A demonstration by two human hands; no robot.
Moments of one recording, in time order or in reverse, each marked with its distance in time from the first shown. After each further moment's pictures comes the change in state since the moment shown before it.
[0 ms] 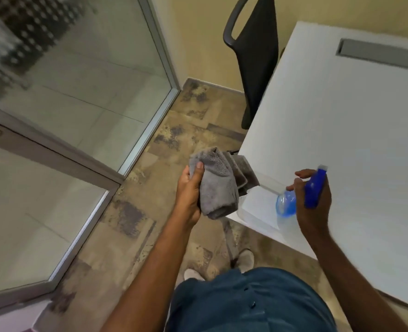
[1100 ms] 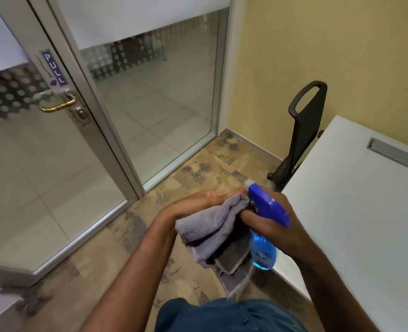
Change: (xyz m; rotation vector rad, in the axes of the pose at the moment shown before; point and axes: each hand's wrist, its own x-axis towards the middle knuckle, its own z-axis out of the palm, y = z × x) left_hand -0.124 0.170 -0.128 0.489 -0.450 -0.120; right_hand -0.123 -0.229 0.162 -0.058 -0.895 -0.346
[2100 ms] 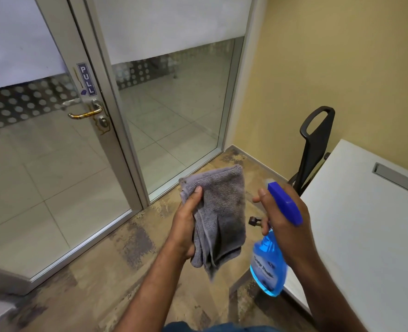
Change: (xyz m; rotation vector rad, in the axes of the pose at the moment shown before) left_hand -0.057 -0.032 -0.021 -0.744 0.480 0.333; right_hand 0.013 -0.030 0.056 0.062 0.401 0.123
